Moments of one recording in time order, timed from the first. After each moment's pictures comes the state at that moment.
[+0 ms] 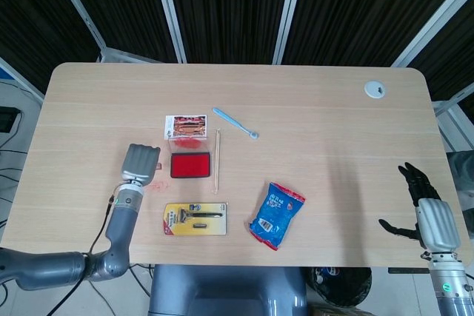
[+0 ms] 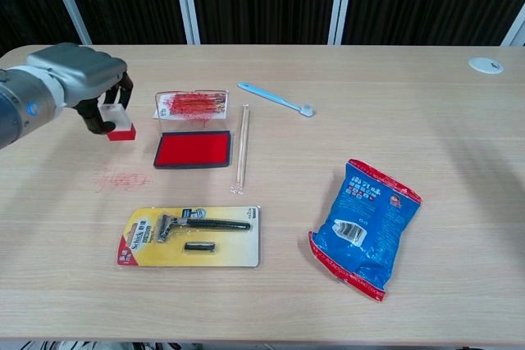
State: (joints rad) left arm -0.83 -1.63 -0.14 -1.53 0.62 1.22 1.03; right arm 0.10 -1.15 0.09 -1.65 -1.47 1.45 0.20
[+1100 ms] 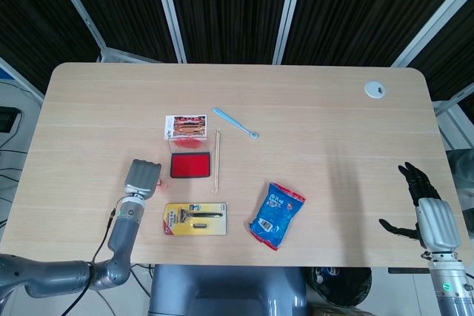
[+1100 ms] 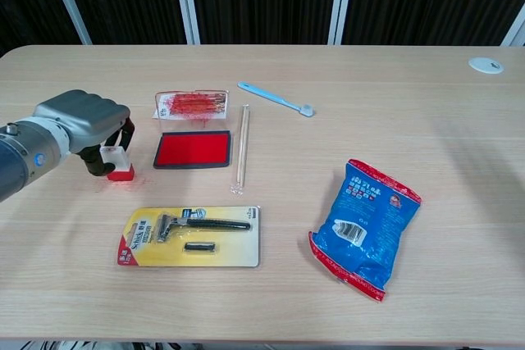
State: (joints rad) left arm -0.79 -1.73 -0.09 -1.42 0.64 1.17 1.01; right arm 0.11 -1.15 0.09 -1.65 -1.47 1.45 0.20
